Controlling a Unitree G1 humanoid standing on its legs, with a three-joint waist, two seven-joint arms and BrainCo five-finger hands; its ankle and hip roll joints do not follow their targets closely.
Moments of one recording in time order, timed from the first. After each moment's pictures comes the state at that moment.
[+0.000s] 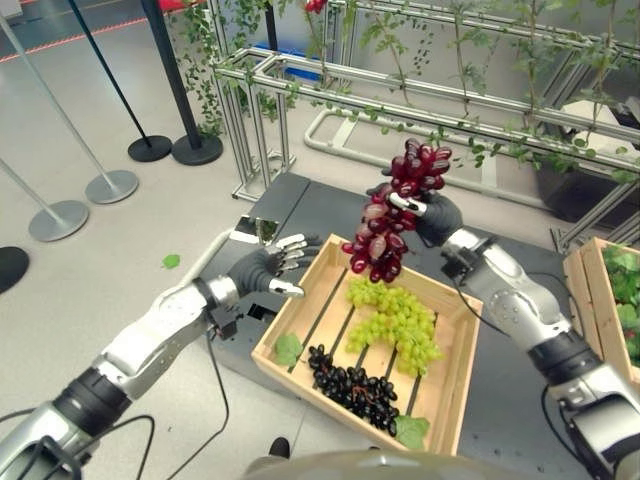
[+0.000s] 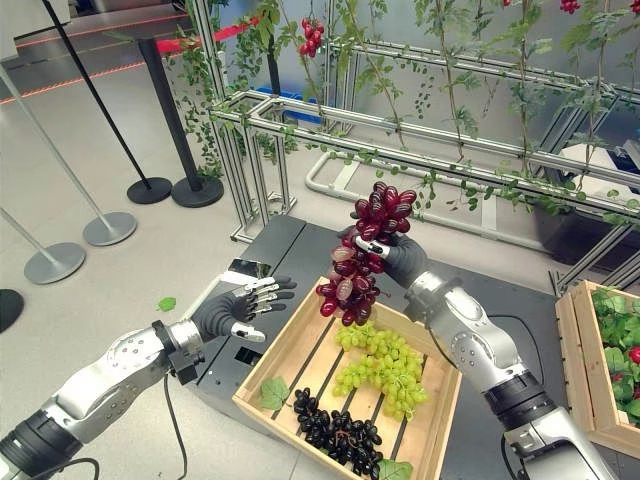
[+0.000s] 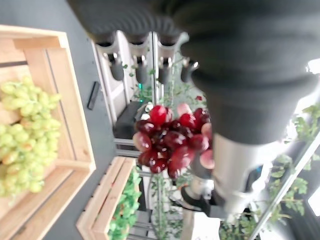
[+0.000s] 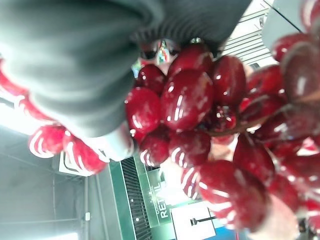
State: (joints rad) left arm -0.20 0.85 -0.47 -0.14 -0.75 0.01 -0.34; right arm -0.39 -0.60 0.33 0.04 1.03 0.01 0.29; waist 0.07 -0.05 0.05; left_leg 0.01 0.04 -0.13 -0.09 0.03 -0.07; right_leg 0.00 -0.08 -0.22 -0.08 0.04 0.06
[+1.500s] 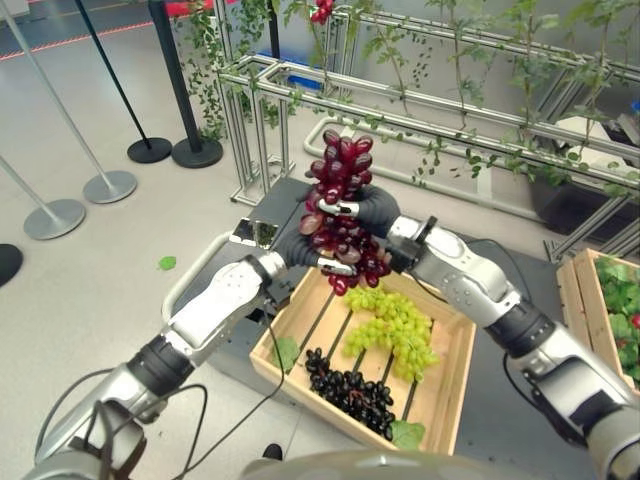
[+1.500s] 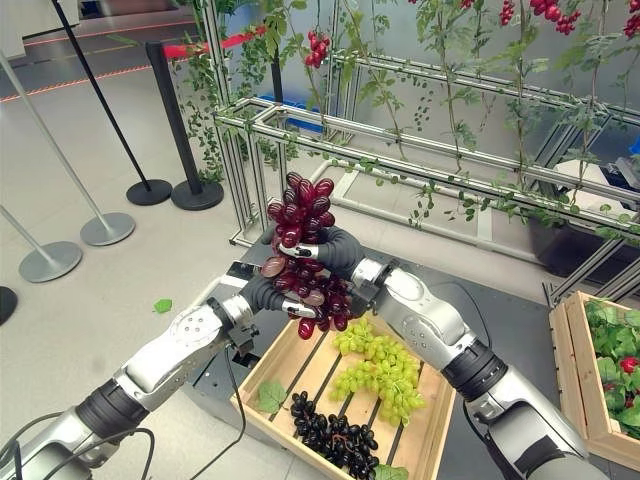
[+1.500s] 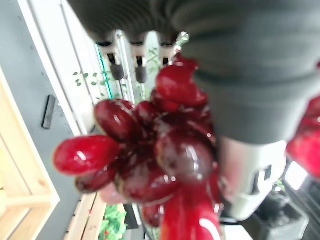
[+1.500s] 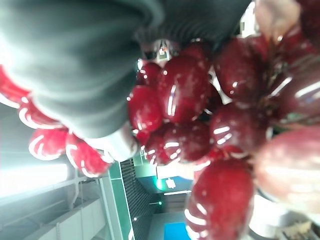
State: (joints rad) left arm -0.42 0.63 -0.59 -0.05 -0.54 0.01 -0.20; right arm -0.62 -0.51 0.57 0.01 0.97 0.04 0.26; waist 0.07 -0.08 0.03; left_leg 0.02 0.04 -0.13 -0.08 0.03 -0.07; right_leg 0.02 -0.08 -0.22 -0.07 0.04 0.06
